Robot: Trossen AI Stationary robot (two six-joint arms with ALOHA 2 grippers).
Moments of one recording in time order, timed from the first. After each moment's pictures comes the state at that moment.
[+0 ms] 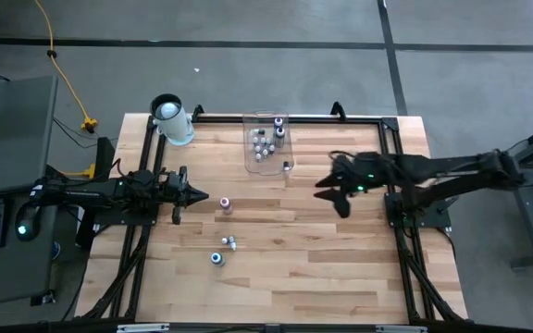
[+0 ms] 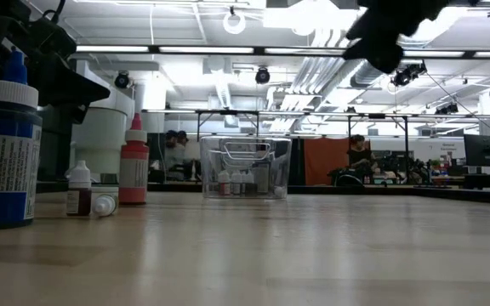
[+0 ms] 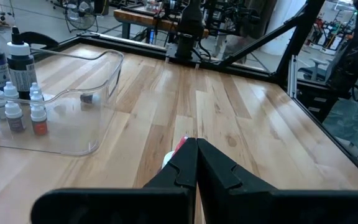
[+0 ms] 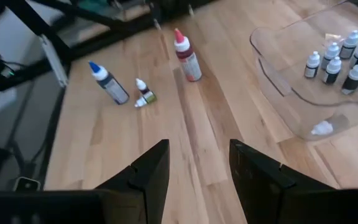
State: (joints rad) left arm -0.01 0.14 0.03 -0.02 -0.01 -0.19; right arm 0.00 0.97 0.77 -0.32 -0.04 0.39
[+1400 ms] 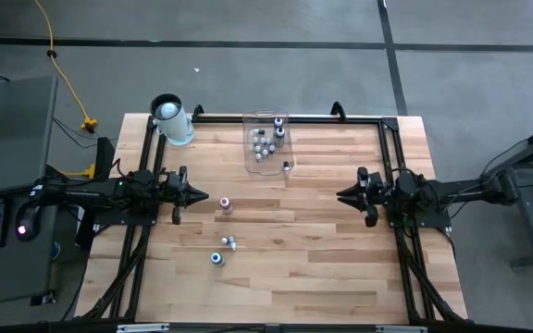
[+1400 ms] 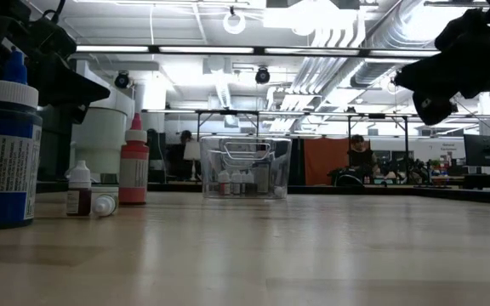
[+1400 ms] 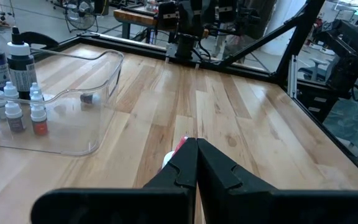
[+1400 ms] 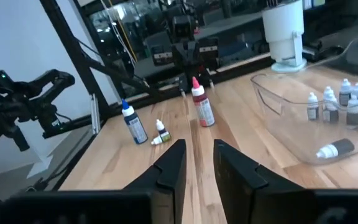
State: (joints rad) left arm -0.01 0.14 0.03 -0.02 -0.02 -0.19; right arm 0.05 0.23 0.02 0.18 0.03 0.34
